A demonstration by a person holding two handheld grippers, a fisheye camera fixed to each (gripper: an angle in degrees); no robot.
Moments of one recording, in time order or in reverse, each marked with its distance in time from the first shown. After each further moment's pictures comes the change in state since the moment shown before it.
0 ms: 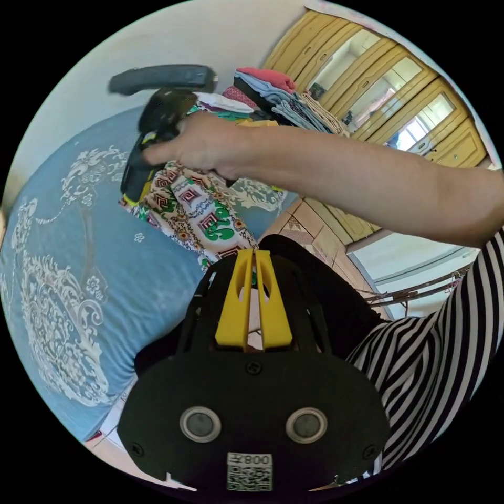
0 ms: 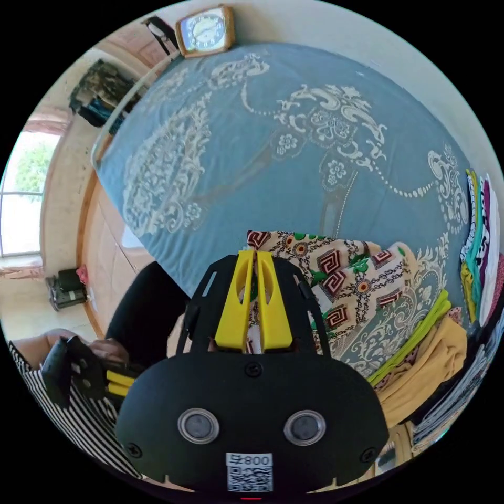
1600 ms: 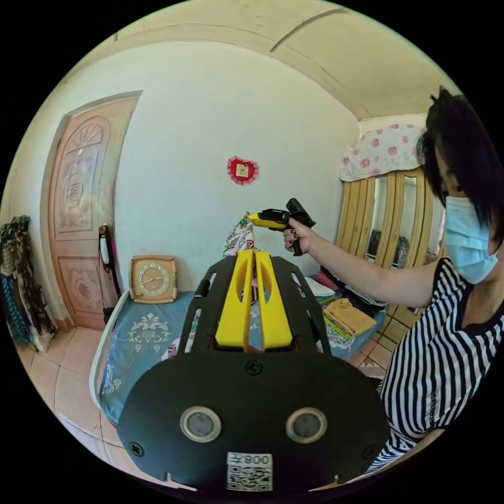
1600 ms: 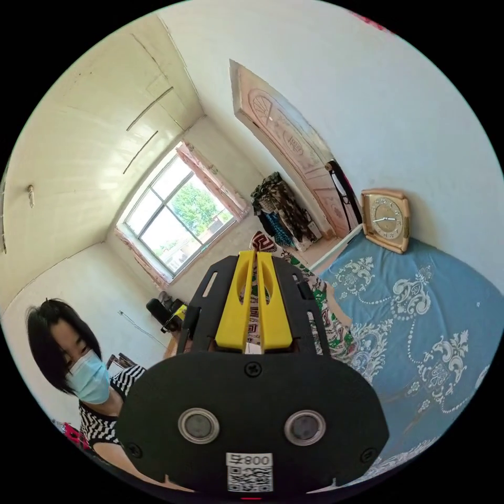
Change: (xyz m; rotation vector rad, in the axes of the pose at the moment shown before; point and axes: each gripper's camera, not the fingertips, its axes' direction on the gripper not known) left arm 0.232 0.233 -0.724 0.953 -0.554 -0.104; right arm -0.135 -0.085 -0.255 0.649 -0.722 -0.433
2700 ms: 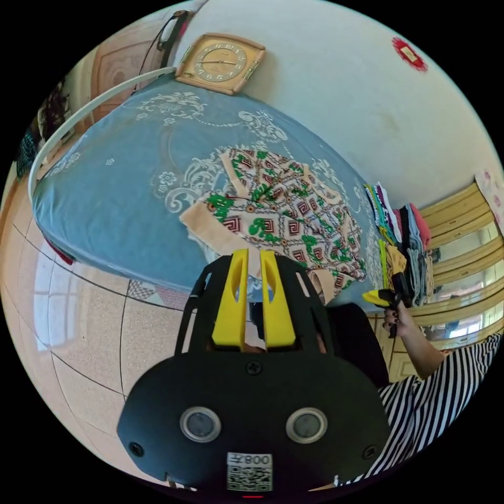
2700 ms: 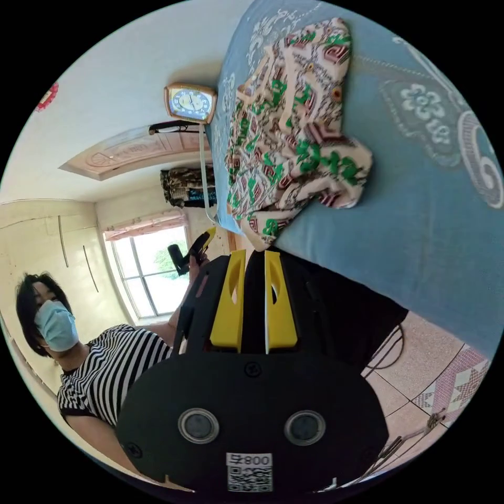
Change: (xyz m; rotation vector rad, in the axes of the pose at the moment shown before) left arm -0.187 0.135 0.294 -0.789 -0.151 -0.638; right arm 0.343 0.477 -0.160 -0.143 -0.055 0.948
